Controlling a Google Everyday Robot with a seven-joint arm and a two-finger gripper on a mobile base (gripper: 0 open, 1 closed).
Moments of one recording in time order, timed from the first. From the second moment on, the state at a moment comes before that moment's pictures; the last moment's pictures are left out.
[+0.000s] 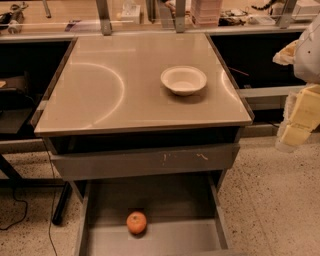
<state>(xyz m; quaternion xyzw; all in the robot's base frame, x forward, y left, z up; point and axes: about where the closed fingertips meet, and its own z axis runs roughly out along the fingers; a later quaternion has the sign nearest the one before) 0.438 -0.217 0.976 -0.60 0.78 -0.03 0.16</state>
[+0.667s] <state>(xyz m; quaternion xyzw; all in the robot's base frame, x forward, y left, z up) 0.433 -0.215 0.965 -0.59 0.79 -0.01 0.17</state>
